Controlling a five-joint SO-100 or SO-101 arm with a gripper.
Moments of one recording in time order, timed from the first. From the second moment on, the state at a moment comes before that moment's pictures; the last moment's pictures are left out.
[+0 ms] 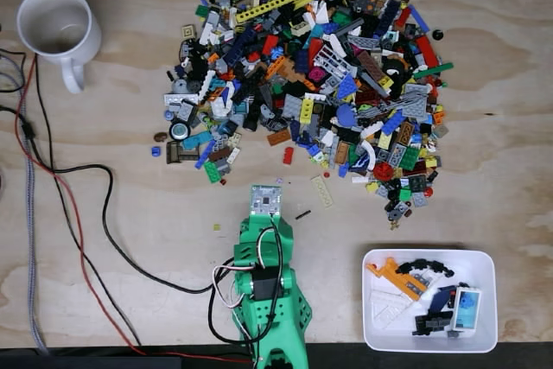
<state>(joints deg) -8.3 193.2 167.4 79.9 -78.2</state>
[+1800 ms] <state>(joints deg) 6.7 98.2 128.2 44.7 -80.4</state>
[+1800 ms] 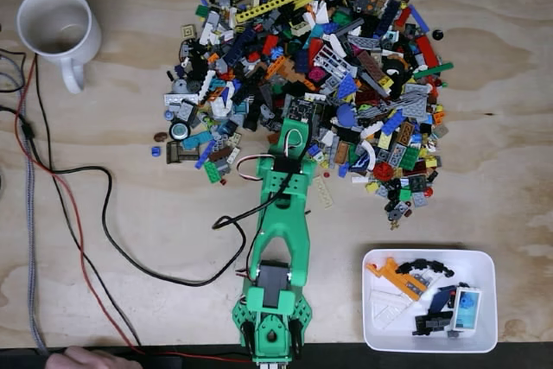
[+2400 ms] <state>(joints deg) 4.4 105.6 125.8 50.0 -82.2</state>
